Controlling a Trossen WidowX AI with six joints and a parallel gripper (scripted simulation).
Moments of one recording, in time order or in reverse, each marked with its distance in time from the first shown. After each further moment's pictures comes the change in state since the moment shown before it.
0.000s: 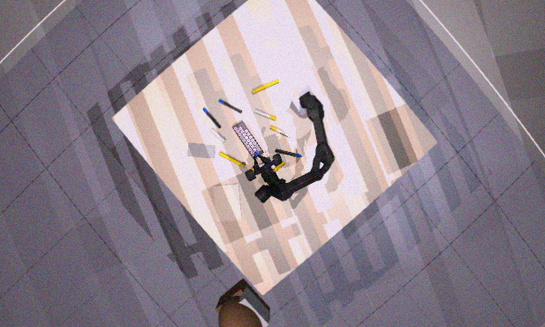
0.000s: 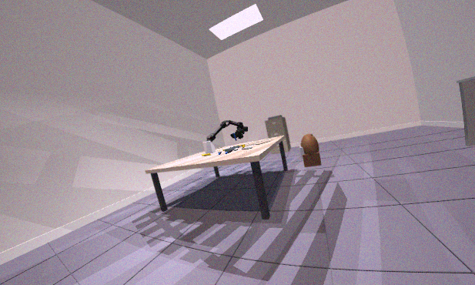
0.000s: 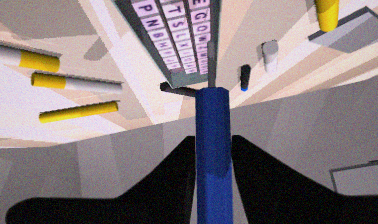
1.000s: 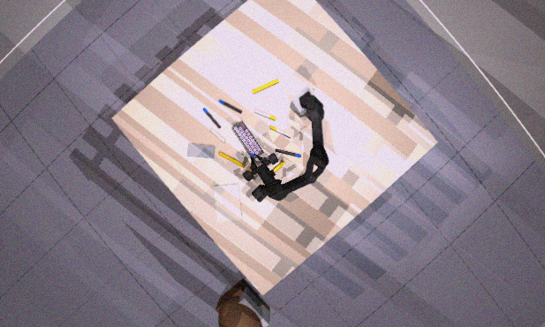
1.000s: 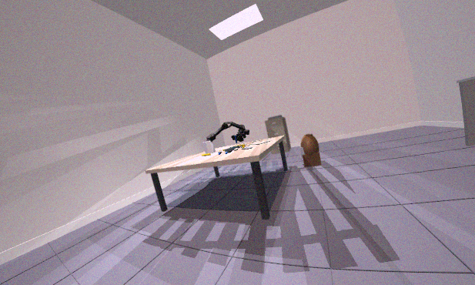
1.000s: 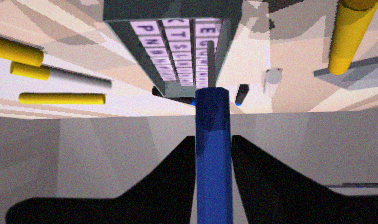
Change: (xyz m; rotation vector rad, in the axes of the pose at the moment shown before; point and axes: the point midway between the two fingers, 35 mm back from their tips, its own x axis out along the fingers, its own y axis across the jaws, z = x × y) arm 0.026 -0.007 0.024 -0.180 0.040 0.027
